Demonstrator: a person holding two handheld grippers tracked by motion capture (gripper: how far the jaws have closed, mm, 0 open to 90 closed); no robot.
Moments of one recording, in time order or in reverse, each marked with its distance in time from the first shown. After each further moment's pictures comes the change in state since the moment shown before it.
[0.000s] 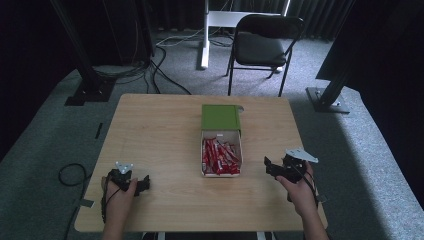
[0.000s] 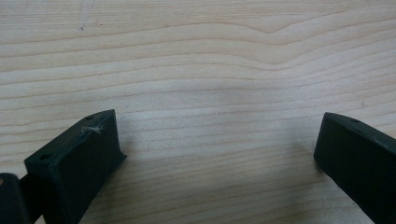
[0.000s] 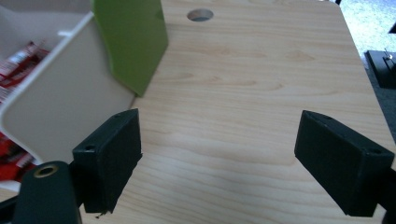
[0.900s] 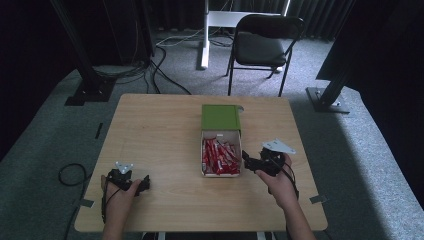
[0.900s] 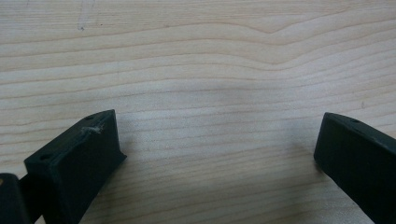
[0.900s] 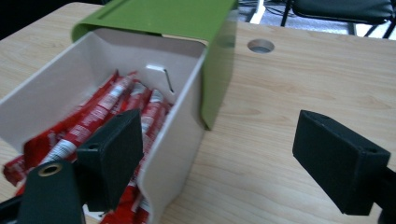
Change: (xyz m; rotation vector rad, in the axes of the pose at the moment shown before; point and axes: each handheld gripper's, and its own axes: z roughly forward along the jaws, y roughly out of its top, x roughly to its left) left arm 0.000 0.000 0.000 -0.001 0.001 -0.001; right arm 0.061 0.030 0.008 -0.039 0.112 -0.080
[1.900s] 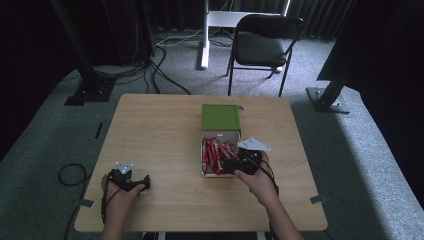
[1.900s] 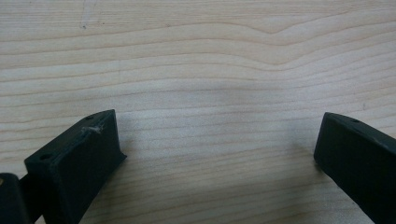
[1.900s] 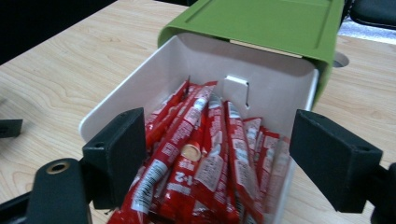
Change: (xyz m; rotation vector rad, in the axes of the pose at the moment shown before) left arm -0.001 0.000 0.000 -0.003 0.010 -0.014; right arm 0.053 0.011 0.023 0.016 0.131 -0.067
